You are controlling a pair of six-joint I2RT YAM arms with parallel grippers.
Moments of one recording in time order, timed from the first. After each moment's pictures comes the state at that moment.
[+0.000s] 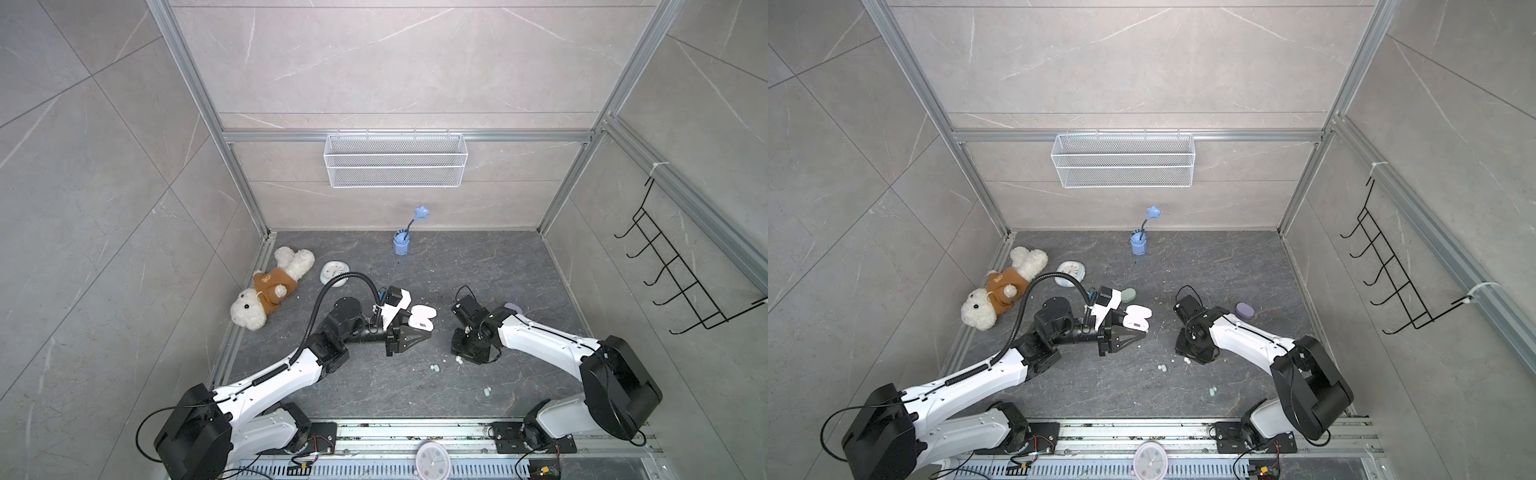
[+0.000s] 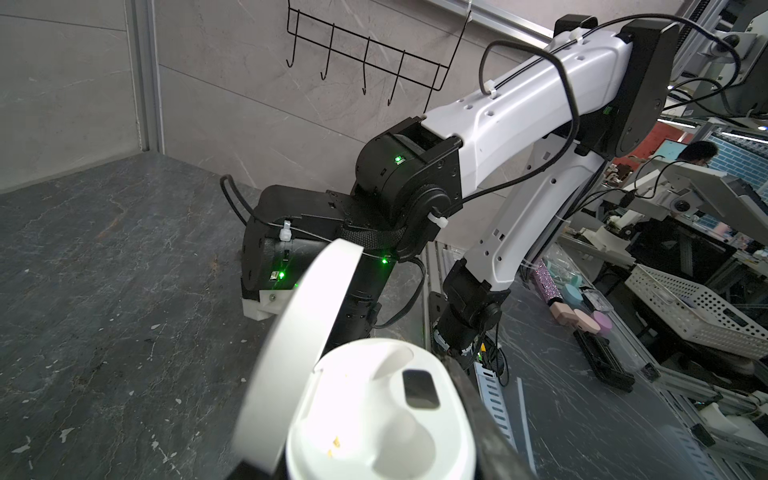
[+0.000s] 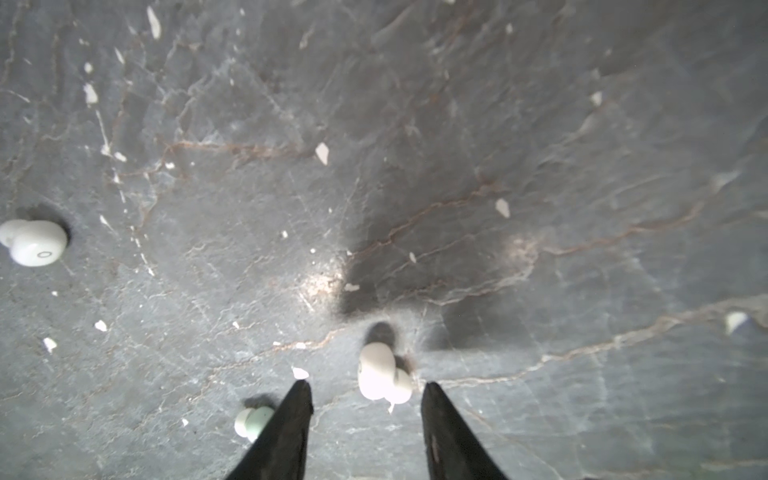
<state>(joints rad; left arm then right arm) -0.78 1.13 0.62 0.45 0.77 -0.23 0.59 1.47 0.82 -0.73 -0.08 0.93</state>
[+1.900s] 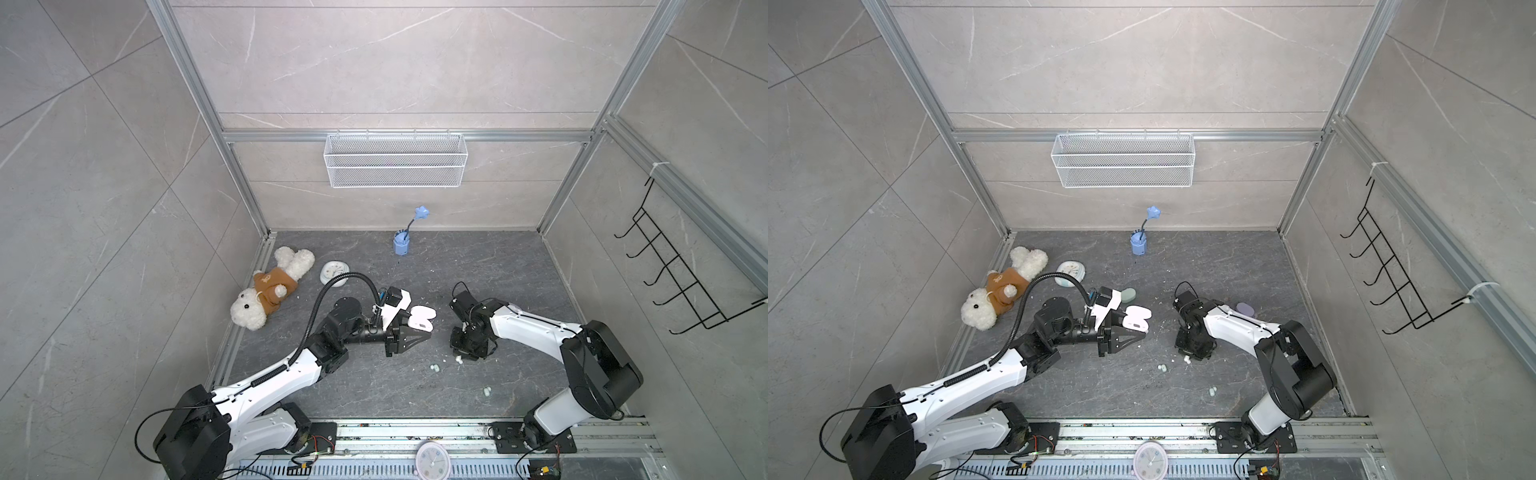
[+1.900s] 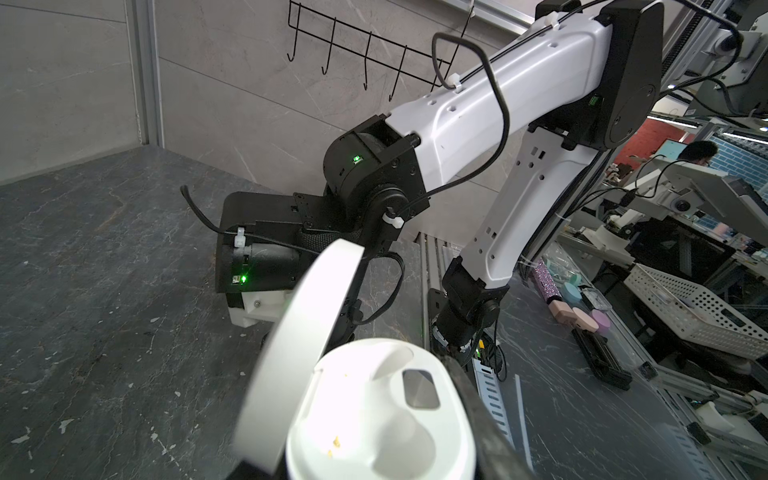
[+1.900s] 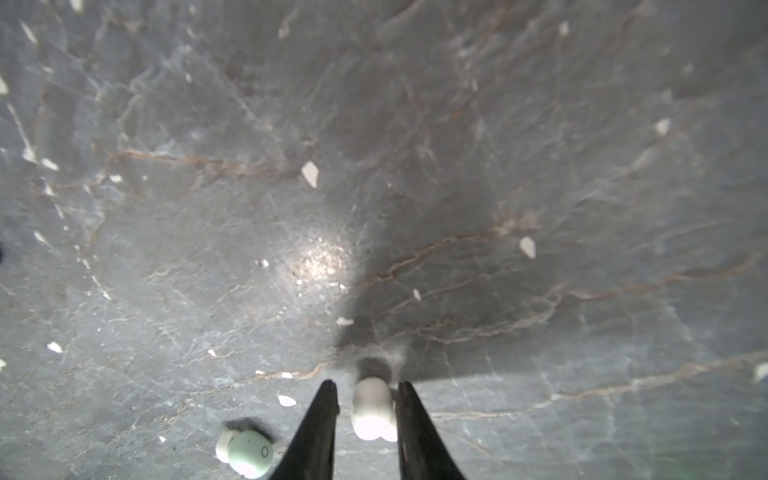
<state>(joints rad) -0.78 1.12 0.62 0.43 0.77 -0.23 0.55 1.59 0.88 -0.77 -0.14 0.83</state>
